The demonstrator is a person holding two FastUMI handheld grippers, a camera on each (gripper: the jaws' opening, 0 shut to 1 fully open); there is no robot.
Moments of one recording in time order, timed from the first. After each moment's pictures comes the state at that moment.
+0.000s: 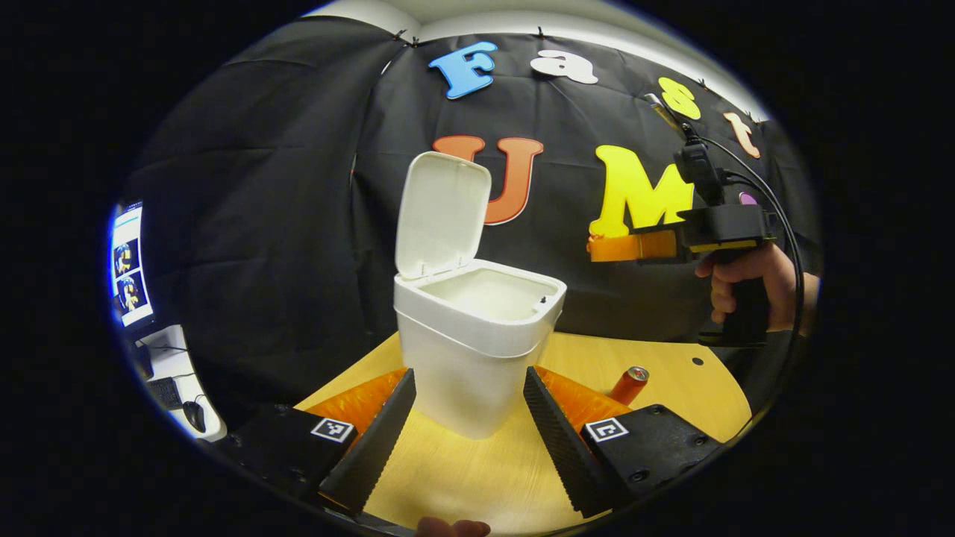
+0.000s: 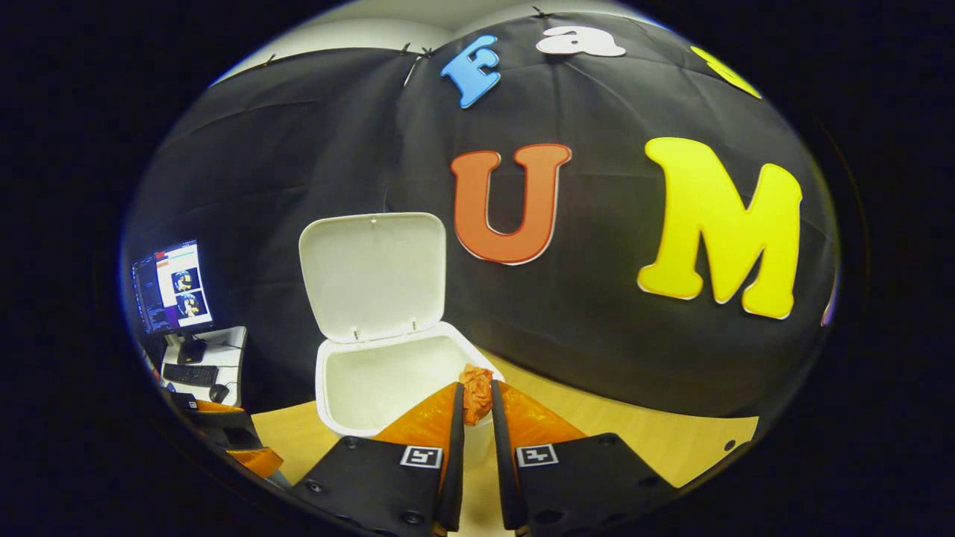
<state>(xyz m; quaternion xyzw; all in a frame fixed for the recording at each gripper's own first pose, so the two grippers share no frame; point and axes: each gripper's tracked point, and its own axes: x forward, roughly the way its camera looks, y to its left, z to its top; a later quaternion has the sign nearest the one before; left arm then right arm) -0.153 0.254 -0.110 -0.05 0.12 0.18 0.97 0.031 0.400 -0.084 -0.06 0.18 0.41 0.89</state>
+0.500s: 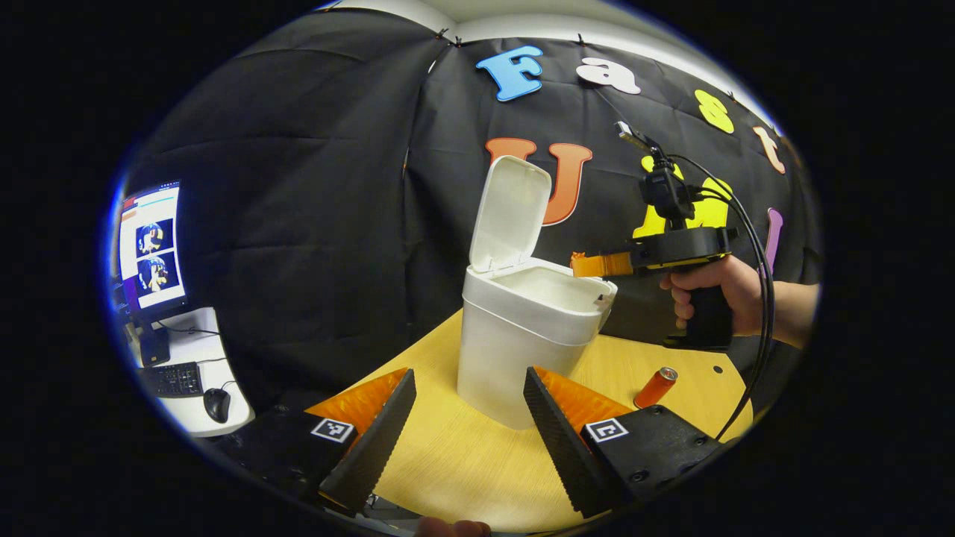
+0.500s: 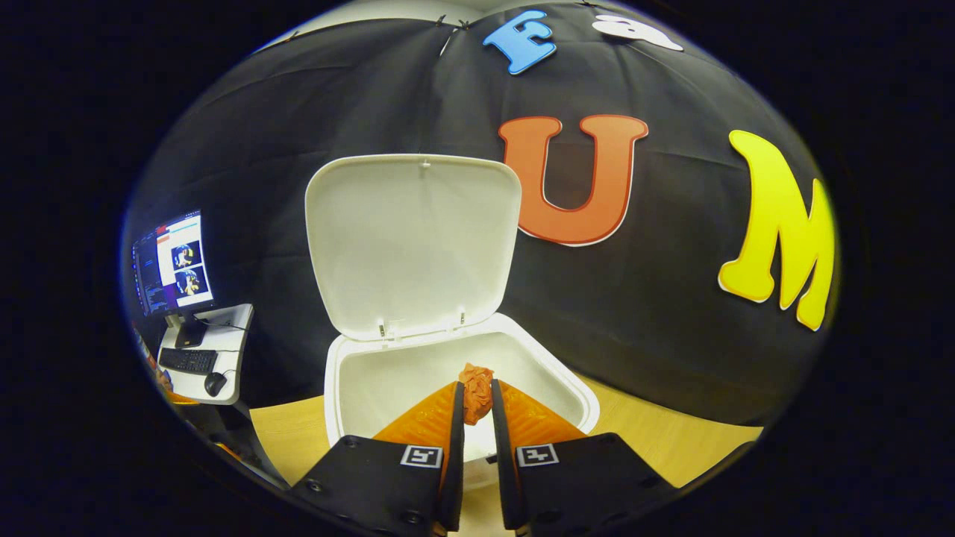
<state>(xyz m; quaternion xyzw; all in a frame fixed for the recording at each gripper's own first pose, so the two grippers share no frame) -0.197 0.290 -0.115 -0.08 0.12 0.24 0.96 0.028 0.471 -0.127 -0.10 0.22 0.43 0.87</state>
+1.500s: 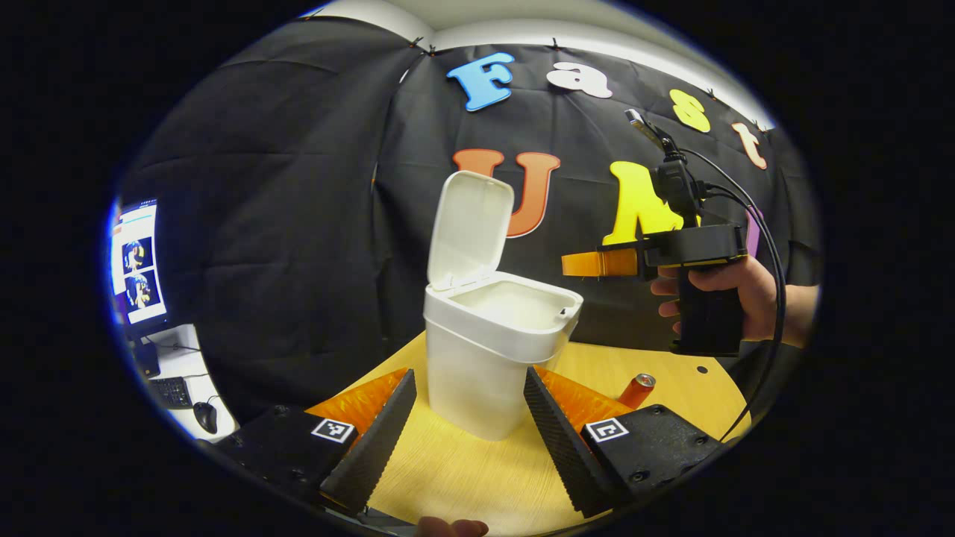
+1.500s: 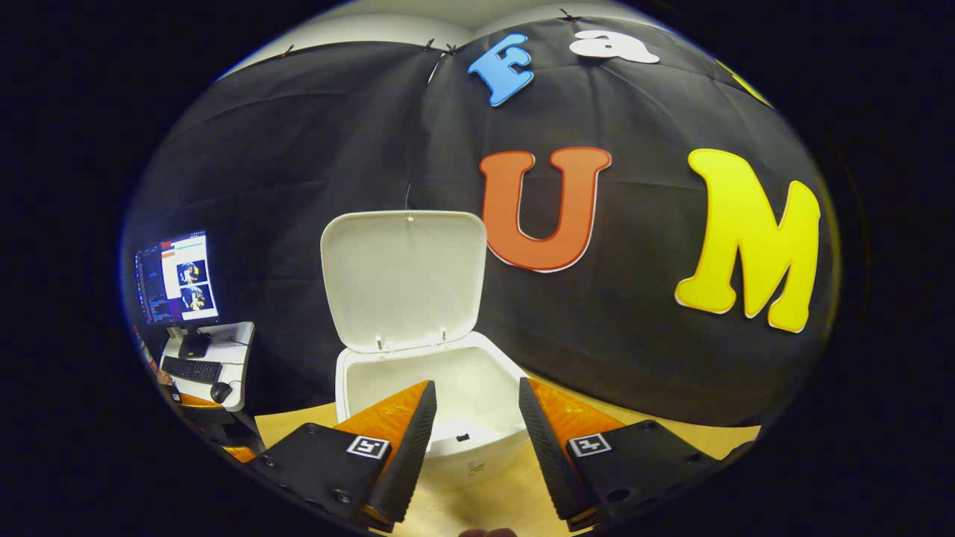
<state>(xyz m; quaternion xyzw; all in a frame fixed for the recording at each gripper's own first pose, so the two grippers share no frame) -0.152 0.238 -0.086 -0.04 0.09 0.17 0.98 0.025 0.398 -0.056 -0.05 0.15 0.41 0.90</state>
